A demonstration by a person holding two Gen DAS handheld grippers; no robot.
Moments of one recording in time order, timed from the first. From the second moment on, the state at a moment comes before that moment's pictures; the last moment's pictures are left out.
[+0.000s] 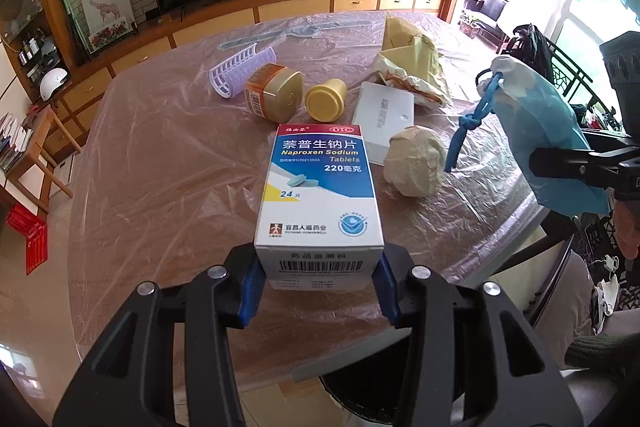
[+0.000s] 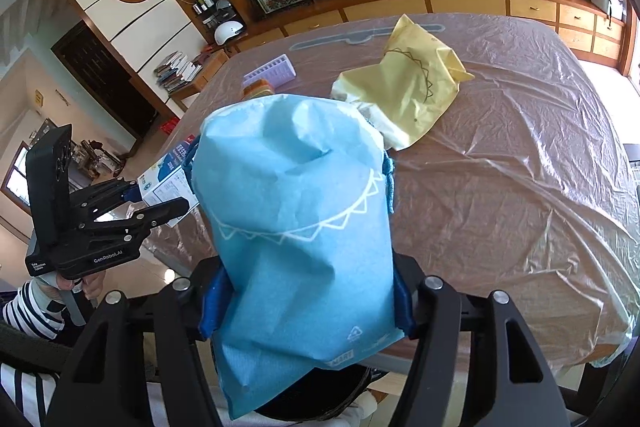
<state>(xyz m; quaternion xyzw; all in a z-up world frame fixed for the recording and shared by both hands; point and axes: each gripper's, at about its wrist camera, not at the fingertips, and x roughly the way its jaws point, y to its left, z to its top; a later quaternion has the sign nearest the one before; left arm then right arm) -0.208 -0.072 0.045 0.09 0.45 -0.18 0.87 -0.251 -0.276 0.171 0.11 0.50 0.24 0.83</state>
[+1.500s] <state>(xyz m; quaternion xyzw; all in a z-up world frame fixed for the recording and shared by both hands) -0.336 -0.097 0.045 0.15 0.47 -0.28 0.82 -0.363 -0.277 0.156 0.11 0.55 0.28 0.78</state>
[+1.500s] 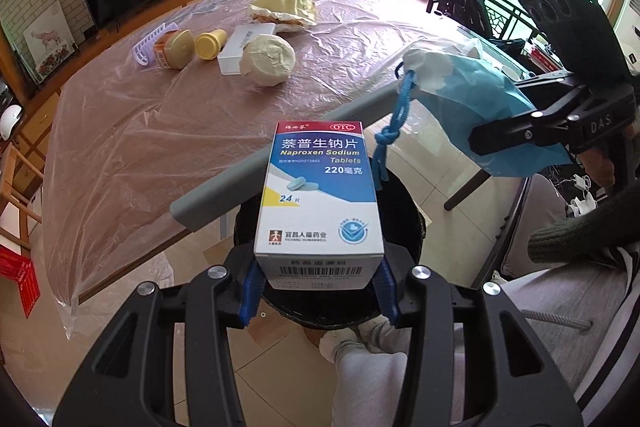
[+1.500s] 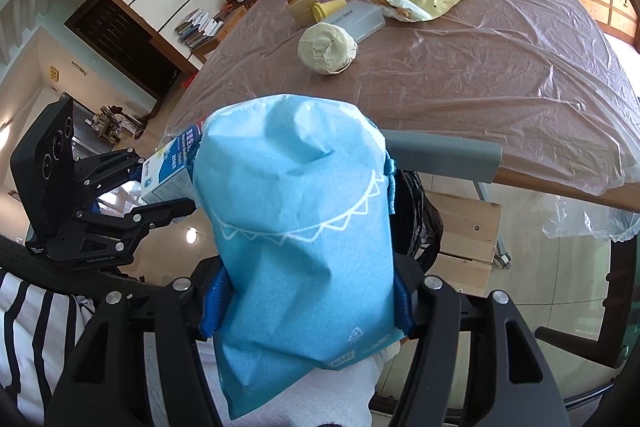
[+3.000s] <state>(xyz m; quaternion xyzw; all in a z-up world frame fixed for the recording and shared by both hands) -0.300 -0.101 -0.066 0.17 0.57 -0.22 0.77 -0.341 -0.223 0.062 0.04 0.63 0.24 0.74</state>
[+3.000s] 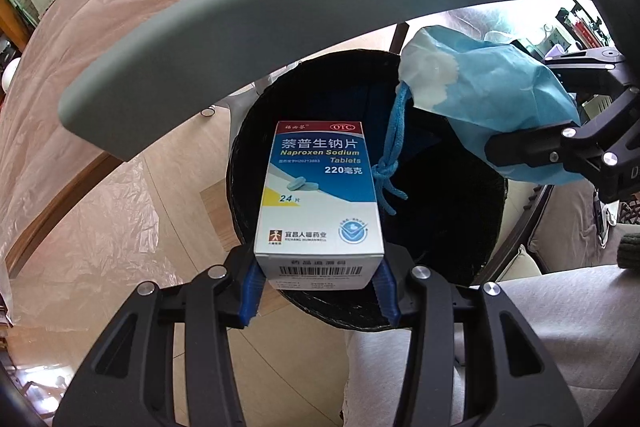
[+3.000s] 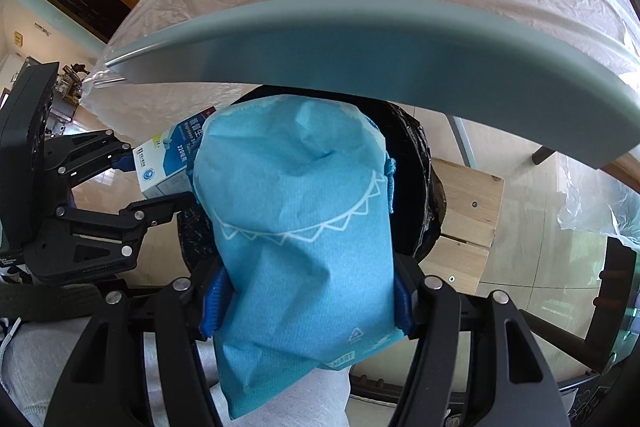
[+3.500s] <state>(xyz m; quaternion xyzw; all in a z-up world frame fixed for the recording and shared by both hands) -0.294 -0.103 -0.073 0.18 0.57 -0.22 0.77 -0.333 -0.217 0.050 0.04 0.64 0.21 0.74</state>
